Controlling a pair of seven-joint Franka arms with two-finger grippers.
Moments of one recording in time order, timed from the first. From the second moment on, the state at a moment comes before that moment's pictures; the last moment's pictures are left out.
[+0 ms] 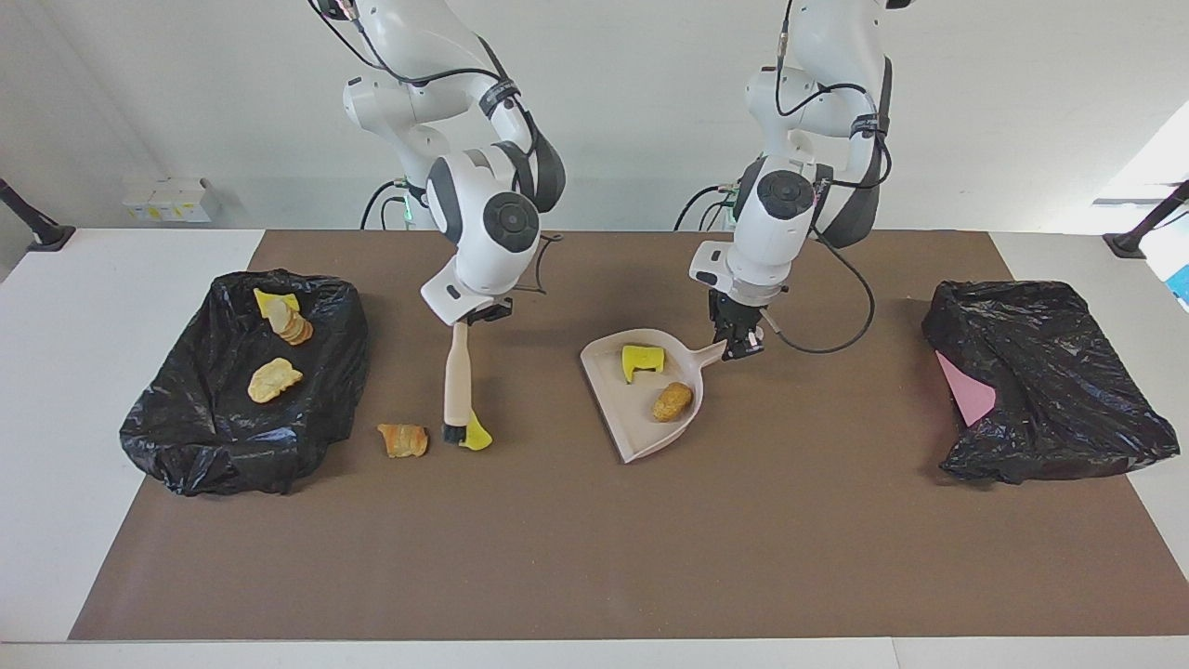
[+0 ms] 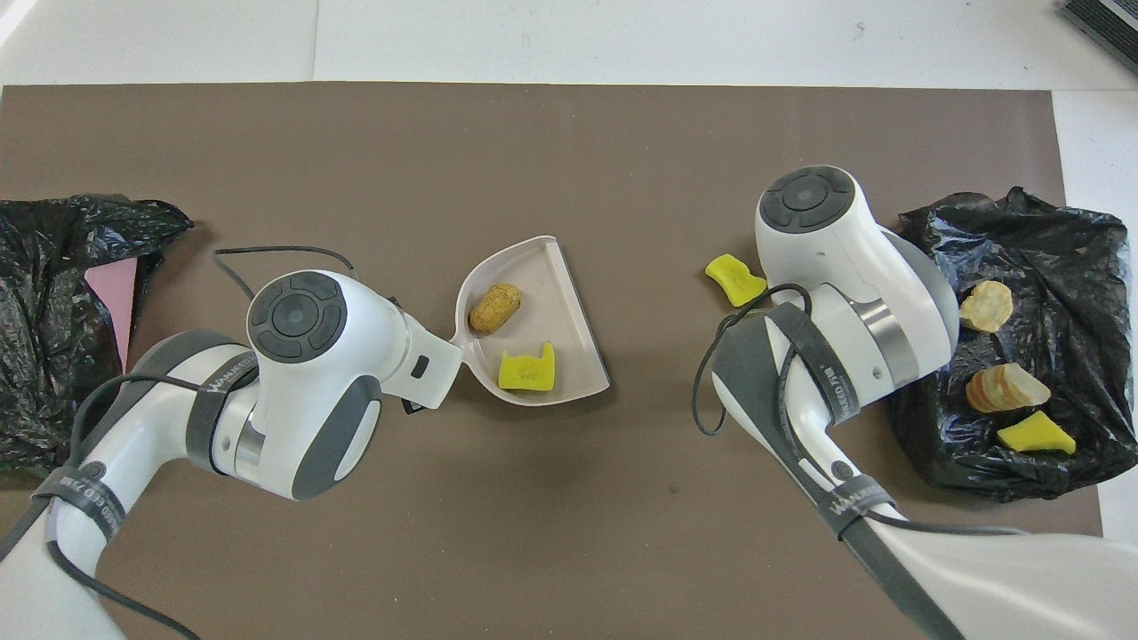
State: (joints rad) left arm -0.48 0.11 0.01 -2.09 -0.04 2.22 0.84; right arm 0.18 0.28 0.10 -1.76 -0.34 1.60 0.42
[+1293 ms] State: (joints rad) left arm -0.56 0.11 0.00 -2.07 0.05 2.11 0.69; right arm 0.12 0.34 0.12 -1.82 -0.37 1.67 0.18
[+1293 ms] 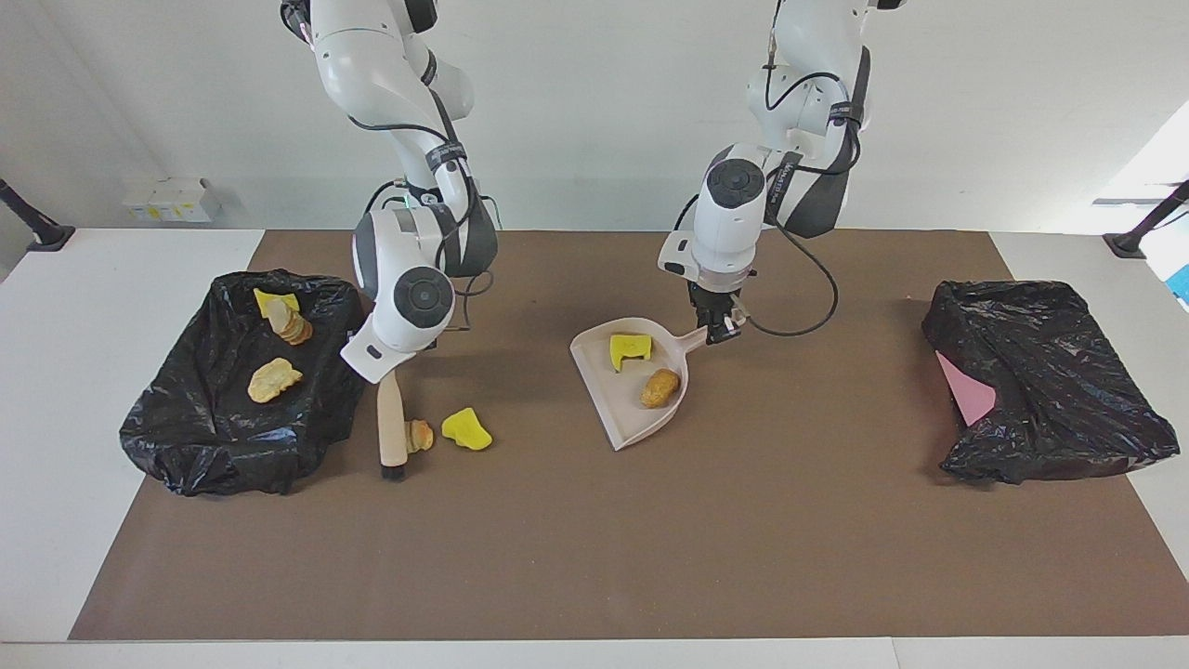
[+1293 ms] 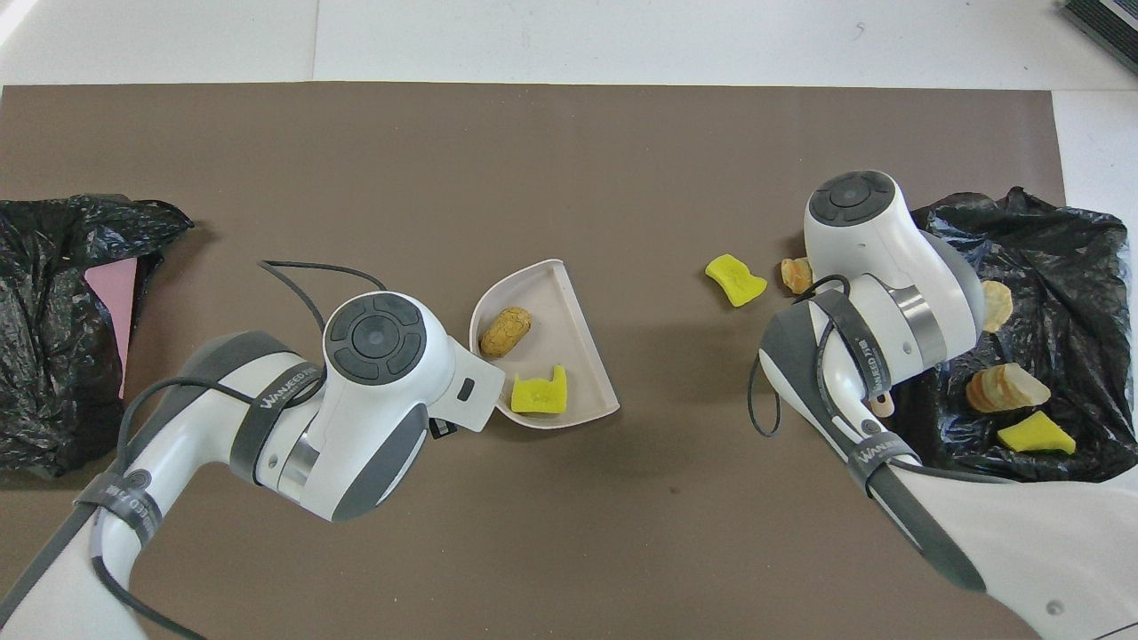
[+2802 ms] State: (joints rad) left arm -0.56 0.10 0.00 -2.09 0.05 2.14 0.70; right arm 0.52 0.25 0.13 -1.79 -0.01 1.62 0.15
